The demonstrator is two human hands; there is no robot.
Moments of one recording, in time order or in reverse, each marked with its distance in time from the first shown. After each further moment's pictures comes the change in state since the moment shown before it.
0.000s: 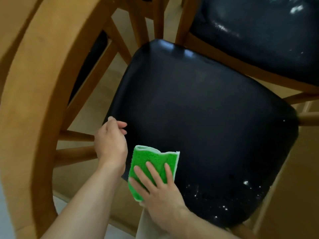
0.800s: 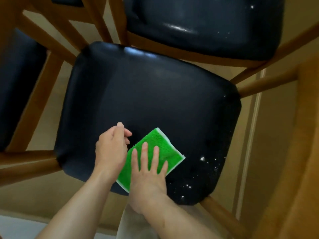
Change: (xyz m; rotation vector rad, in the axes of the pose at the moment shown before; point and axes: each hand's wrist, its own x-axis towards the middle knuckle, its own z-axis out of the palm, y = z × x) left_hand -0.074 -0.007 0.050 0.274 -0.452 0.196; right_hand -0.036 0.022 -0.024 0.507 -0.054 0.578
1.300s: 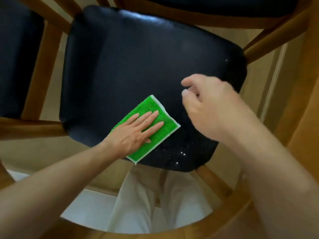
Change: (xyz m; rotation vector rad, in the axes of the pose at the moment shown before) left_hand -0.008 -0.061 0.019 1.398 -0.629 1.043; right_hand -0.103 0.108 -0.149 0.437 0.529 -0.039
